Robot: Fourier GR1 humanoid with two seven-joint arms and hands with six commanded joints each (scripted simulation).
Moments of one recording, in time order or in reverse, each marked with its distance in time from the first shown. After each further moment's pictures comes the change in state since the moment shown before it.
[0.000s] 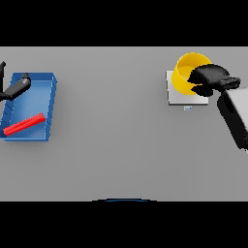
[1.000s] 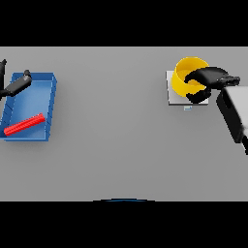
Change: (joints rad) left arm -0.037 -0.034 -0.001 0.063 -0.005 -0.021 0.003; right arm -0.073 0.037 0.006 0.198 0.006 0.019 -0.083
